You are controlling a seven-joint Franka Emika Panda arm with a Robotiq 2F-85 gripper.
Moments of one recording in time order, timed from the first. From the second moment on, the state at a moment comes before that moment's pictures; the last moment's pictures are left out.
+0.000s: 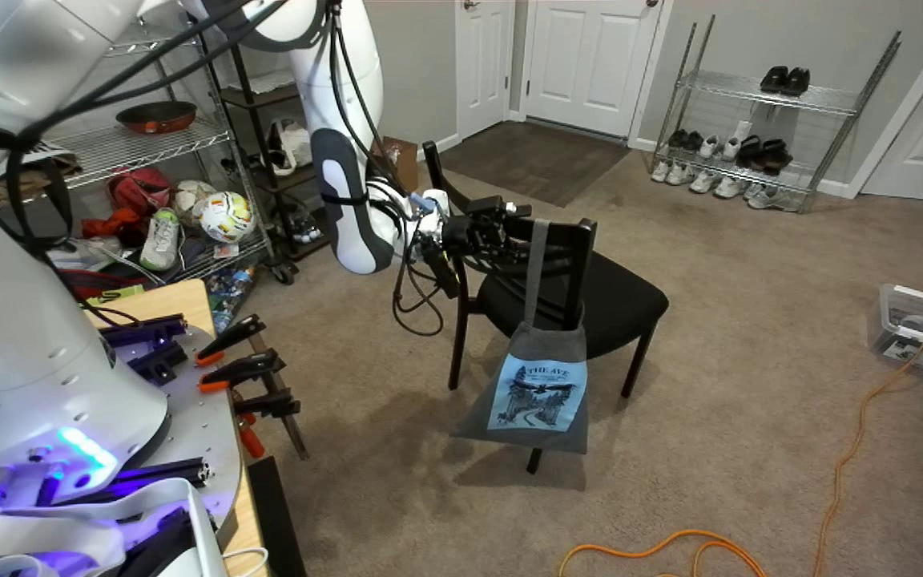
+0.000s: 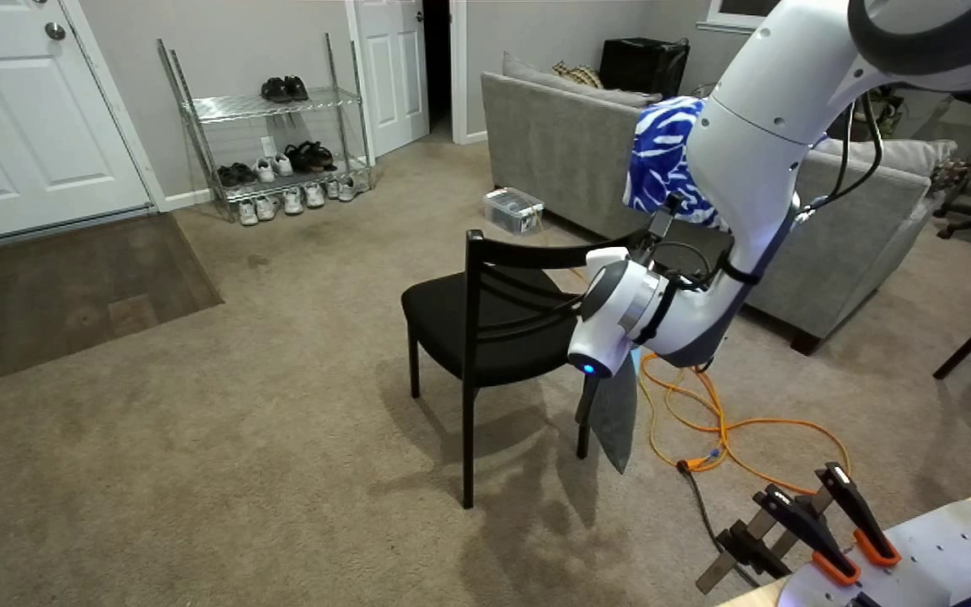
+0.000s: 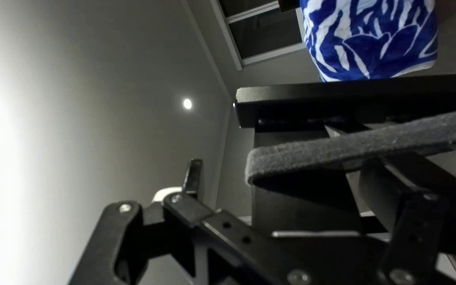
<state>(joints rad) 0.13 0.93 0.22 -1.97 -2.19 1.29 1.59</state>
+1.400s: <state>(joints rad) 0.08 0.81 0.18 -2.04 -2.01 1.34 1.58</state>
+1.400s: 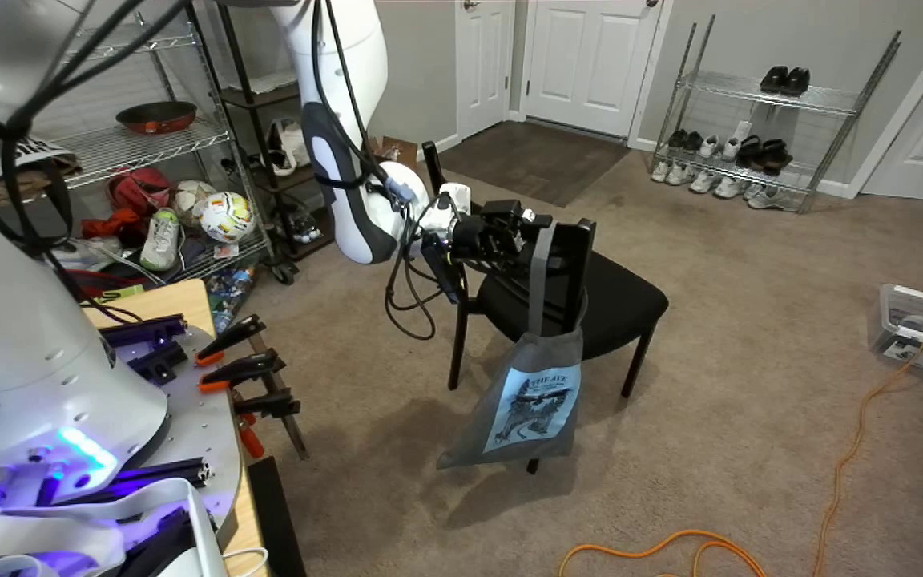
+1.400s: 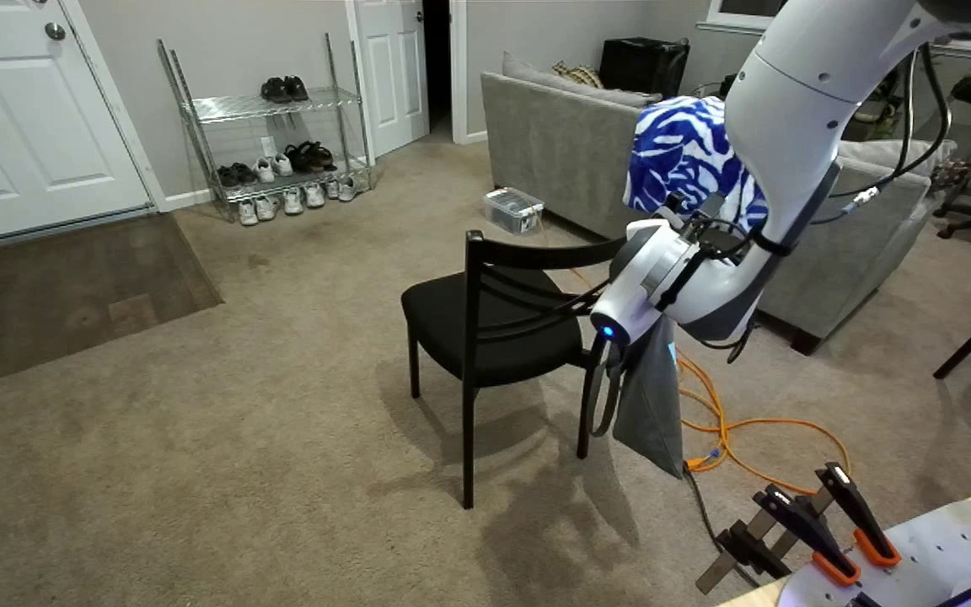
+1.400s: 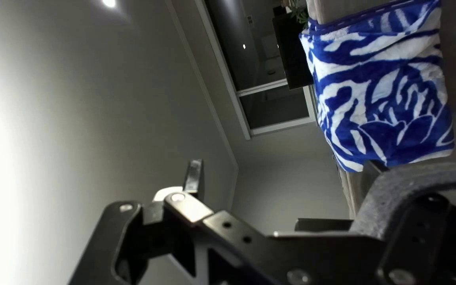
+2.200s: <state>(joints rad) 0.05 0.72 0.13 -2.06 -1.99 1.35 1.57</state>
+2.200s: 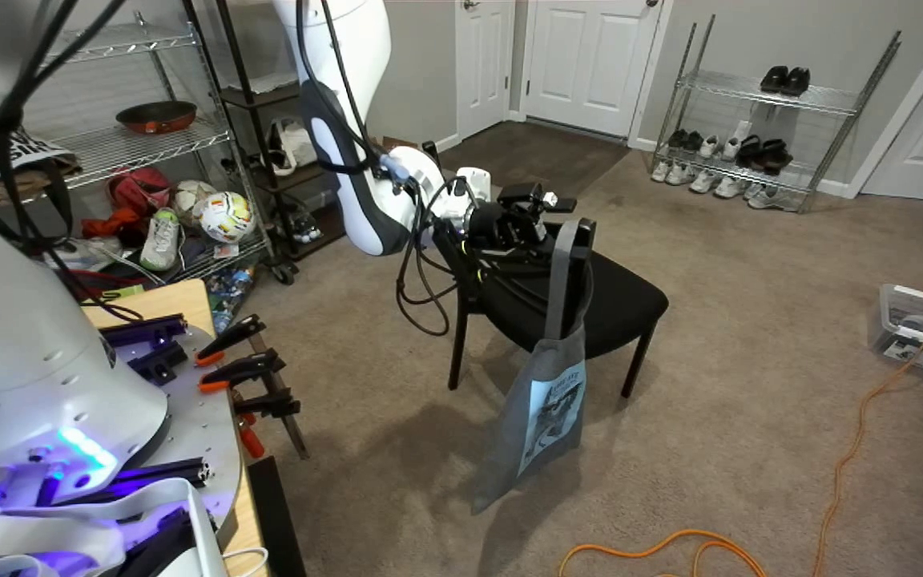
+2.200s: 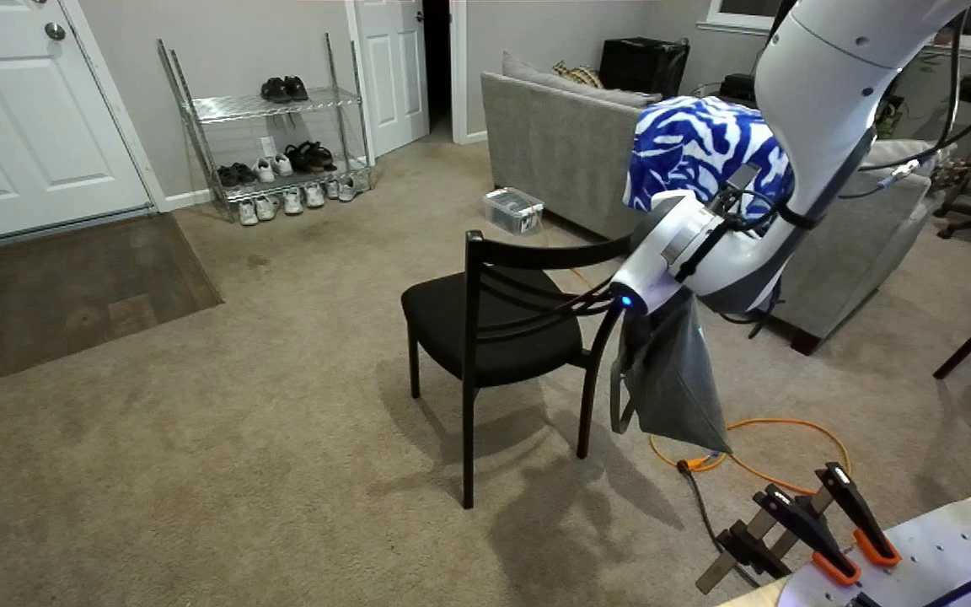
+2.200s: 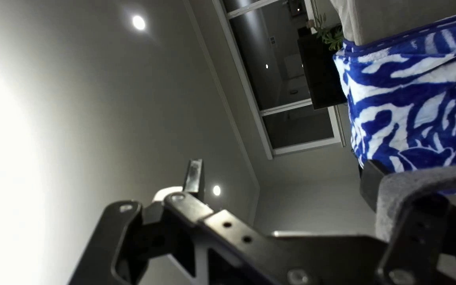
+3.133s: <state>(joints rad) 0.04 0.61 0.12 -2.00 -1.99 1.50 1.31</state>
